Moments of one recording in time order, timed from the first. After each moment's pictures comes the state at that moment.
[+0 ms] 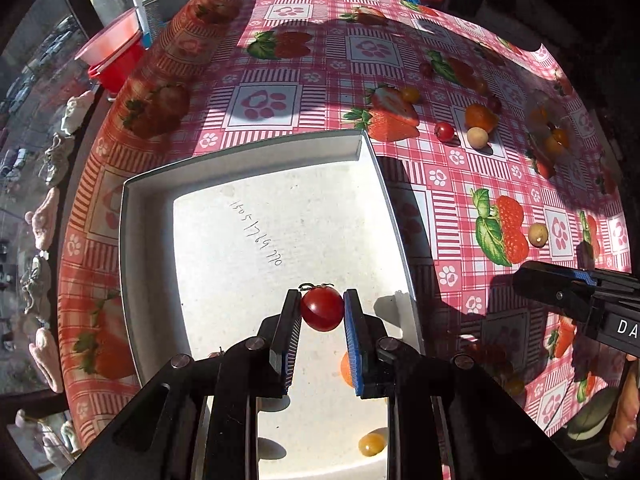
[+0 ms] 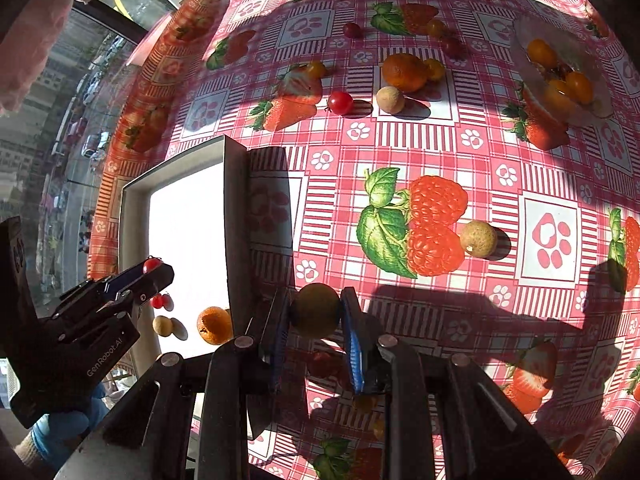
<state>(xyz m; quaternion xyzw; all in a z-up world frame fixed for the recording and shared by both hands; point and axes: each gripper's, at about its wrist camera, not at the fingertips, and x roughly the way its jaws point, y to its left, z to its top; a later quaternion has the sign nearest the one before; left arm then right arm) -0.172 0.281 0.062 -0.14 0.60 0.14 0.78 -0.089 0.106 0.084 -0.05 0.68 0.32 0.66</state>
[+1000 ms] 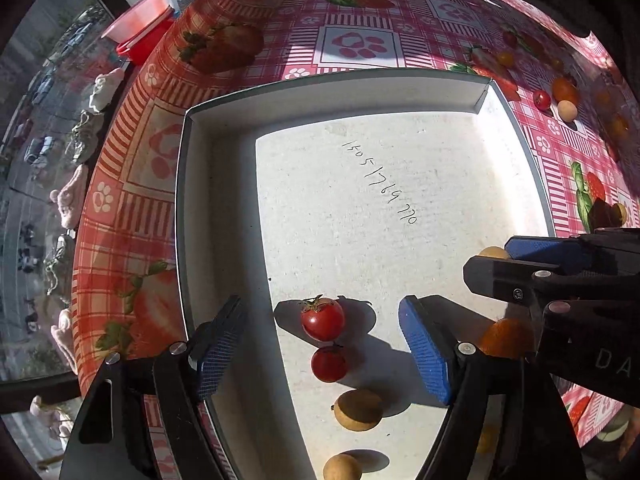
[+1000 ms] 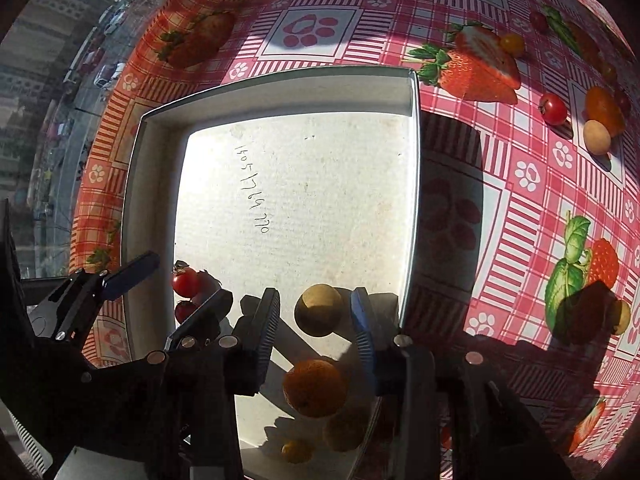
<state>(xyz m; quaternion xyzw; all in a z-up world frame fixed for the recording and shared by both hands) -0.200 0.326 0.013 -0.11 0.62 0.19 0.75 -0.134 0.227 0.035 -0.13 0.70 0.36 0.60</state>
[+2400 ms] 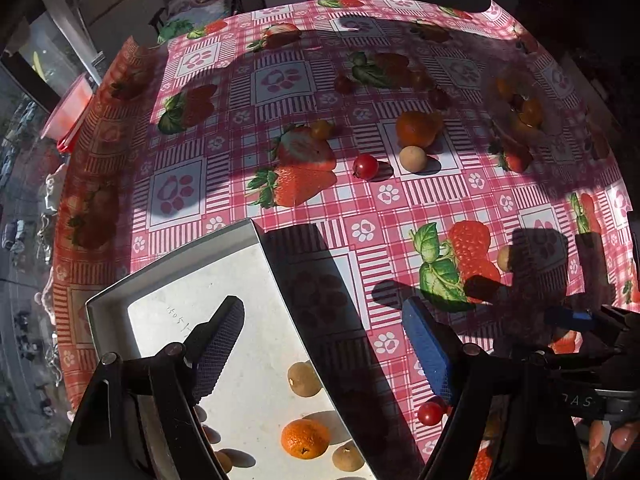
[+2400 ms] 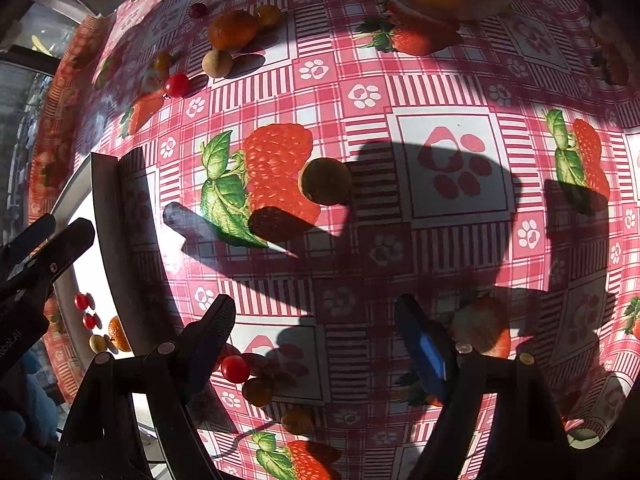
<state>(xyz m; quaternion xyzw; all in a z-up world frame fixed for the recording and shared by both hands) -0.070 0.208 0.067 -0.03 0.61 0.08 0.79 -0.065 0.014 0.040 -0.03 0.73 0.18 0.66</state>
